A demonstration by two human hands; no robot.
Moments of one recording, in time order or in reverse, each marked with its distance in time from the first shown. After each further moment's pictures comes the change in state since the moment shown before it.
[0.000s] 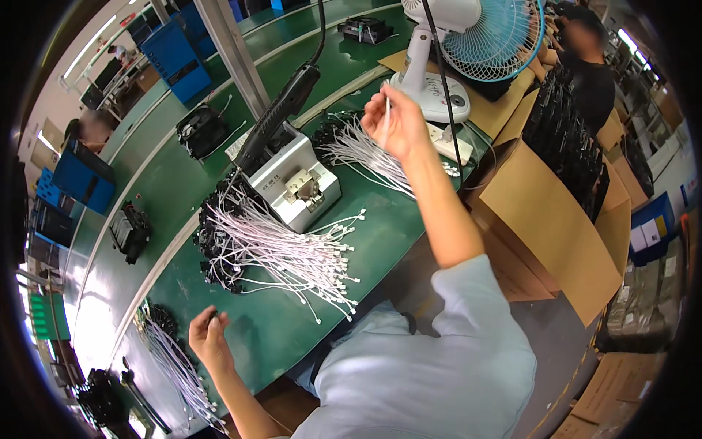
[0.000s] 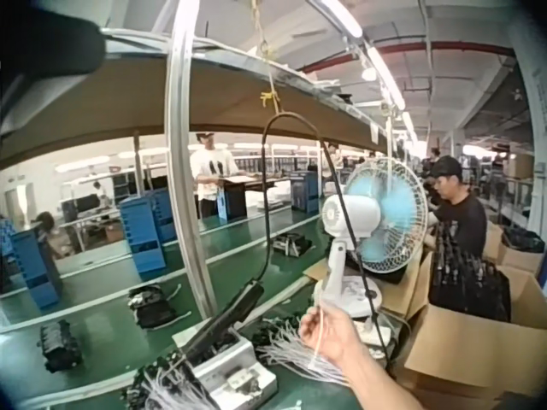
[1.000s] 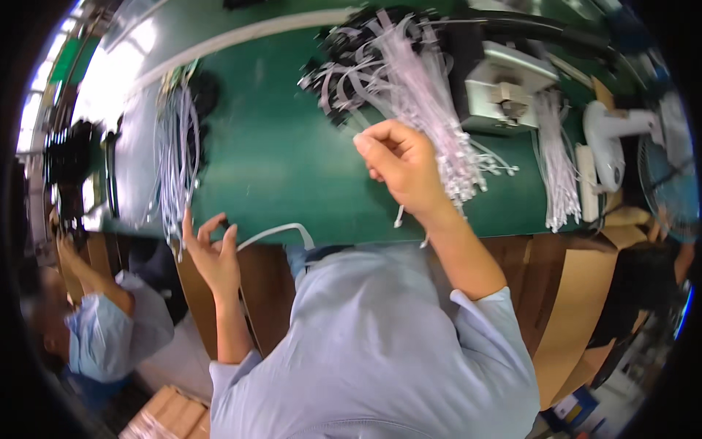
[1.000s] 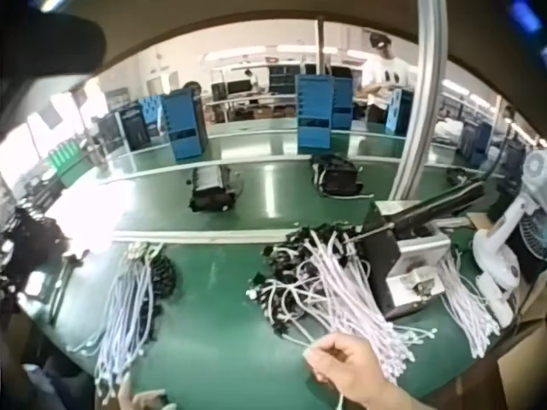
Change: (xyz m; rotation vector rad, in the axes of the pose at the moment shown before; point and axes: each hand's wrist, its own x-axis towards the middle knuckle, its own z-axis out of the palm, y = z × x) left_hand -0.145 0.003 -0.042 0.523 0.631 -0.060; right_hand -0.153 0.241 0.017 -0.973 -0.538 0.451
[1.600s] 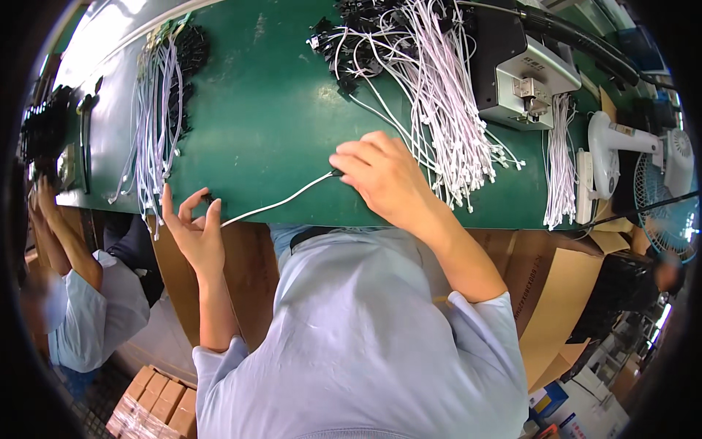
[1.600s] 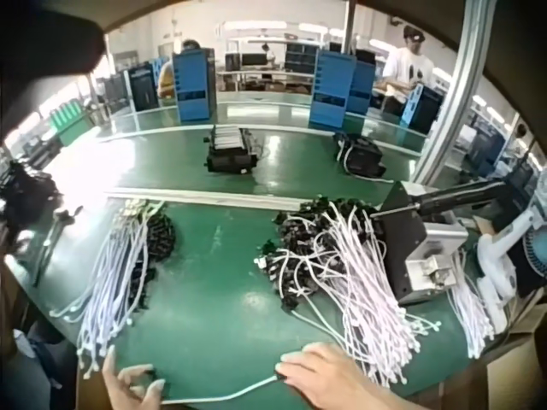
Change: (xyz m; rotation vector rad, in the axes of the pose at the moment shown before) left_hand 0.005 -0.021 -0.002 0.015 0.047 0.011; right_hand -0.012 0.035 0.006 -1.146 -0.417 -0.578
